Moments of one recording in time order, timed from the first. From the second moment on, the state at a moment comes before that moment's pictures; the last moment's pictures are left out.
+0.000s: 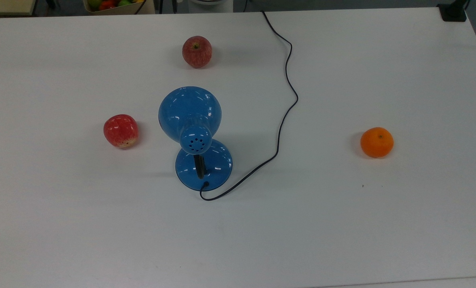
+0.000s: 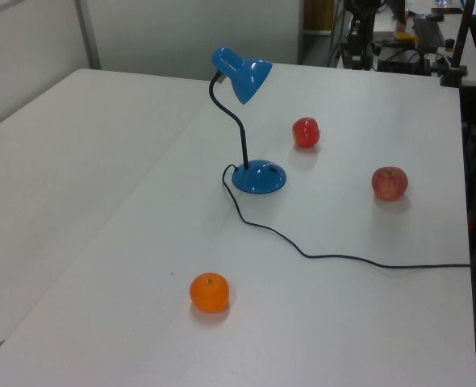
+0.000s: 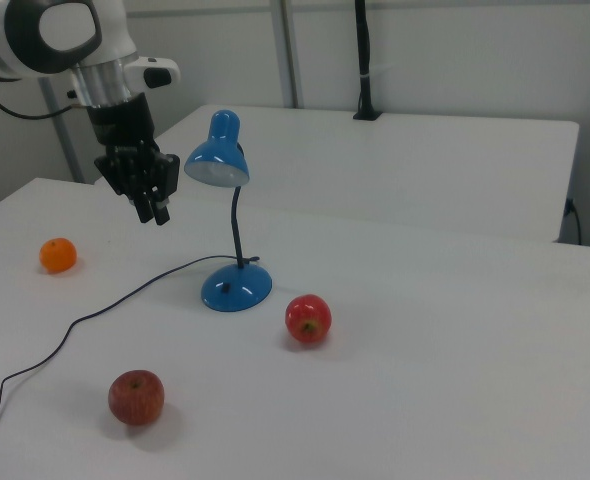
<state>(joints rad) 0.04 -0.01 0.00 -1.63 -0.11 1.58 0.00</state>
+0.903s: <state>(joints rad) 0.05 0.05 0.00 -1.70 -0.11 1.74 -0.05</state>
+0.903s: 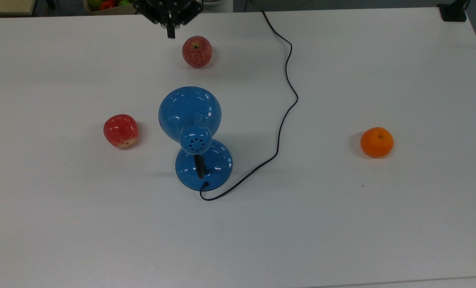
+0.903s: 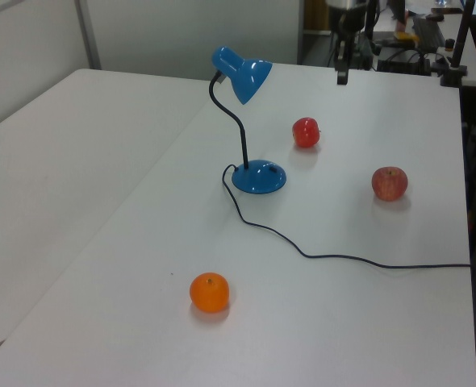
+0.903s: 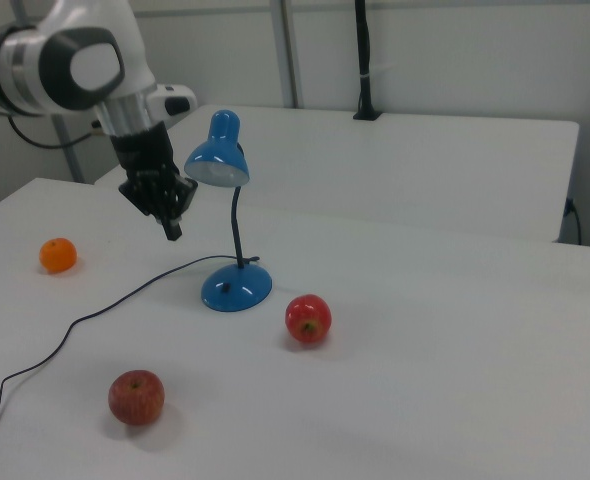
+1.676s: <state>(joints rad) 0.06 0.14 0.01 -1.97 -0.11 2.22 -0.05</state>
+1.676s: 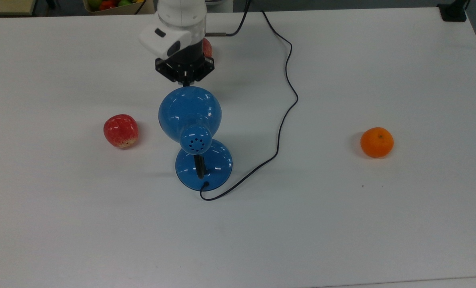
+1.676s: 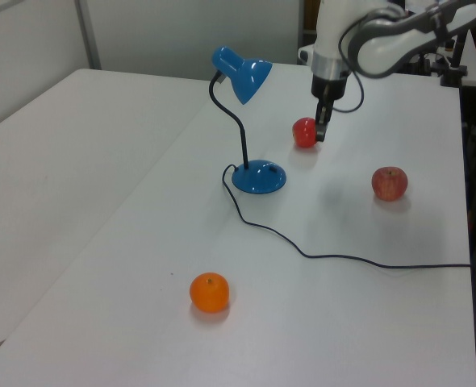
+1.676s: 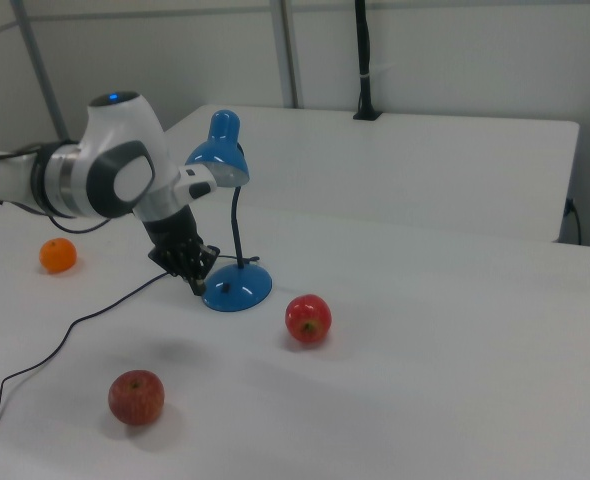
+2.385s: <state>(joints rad) 0.08 0.33 0.01 -1.98 -0.11 2.62 -0.01</state>
